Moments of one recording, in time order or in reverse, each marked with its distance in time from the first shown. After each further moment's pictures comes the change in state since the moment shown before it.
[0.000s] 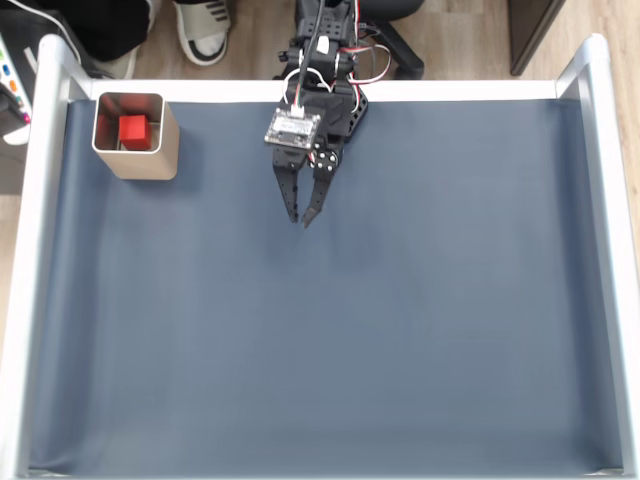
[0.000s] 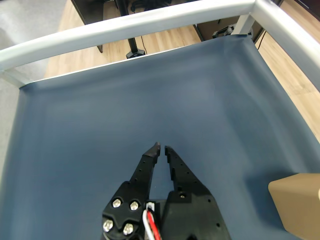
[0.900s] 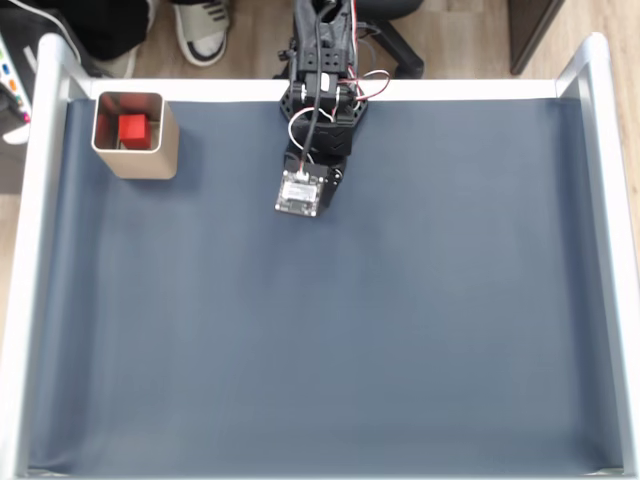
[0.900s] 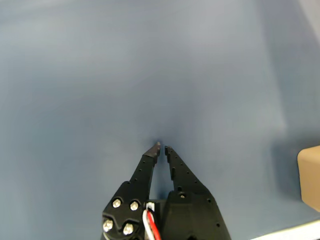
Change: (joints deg) arm -2.7 1.3 15.6 10.9 1.5
